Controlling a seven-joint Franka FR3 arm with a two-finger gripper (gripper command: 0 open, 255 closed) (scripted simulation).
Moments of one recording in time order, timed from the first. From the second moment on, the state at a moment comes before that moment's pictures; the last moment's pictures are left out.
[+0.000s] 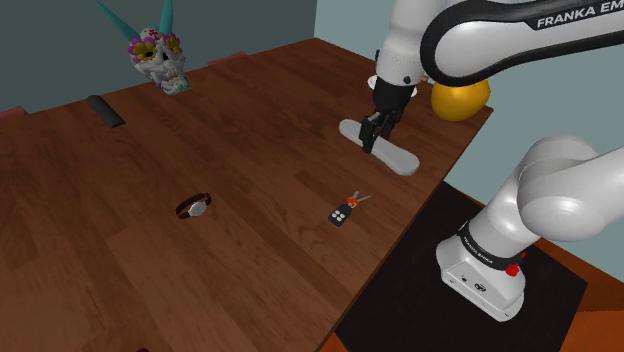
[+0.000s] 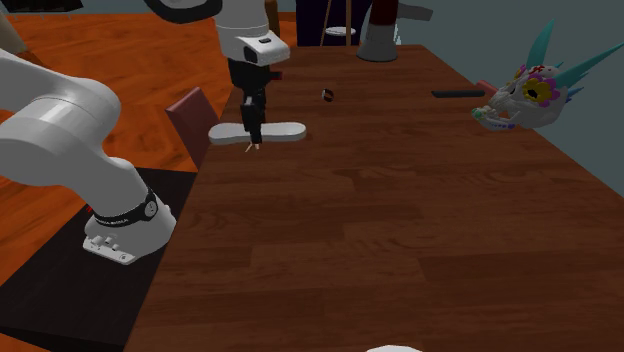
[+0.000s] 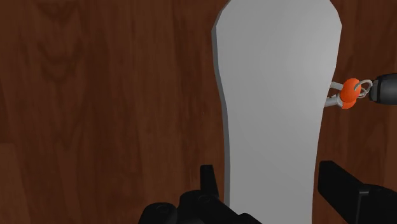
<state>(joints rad) 0.28 -0.65 0.13 -2.70 0.07 2.03 0.20</state>
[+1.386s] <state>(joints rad) 0.29 -0.56 0.17 -2.85 0.10 2.28 0.22</state>
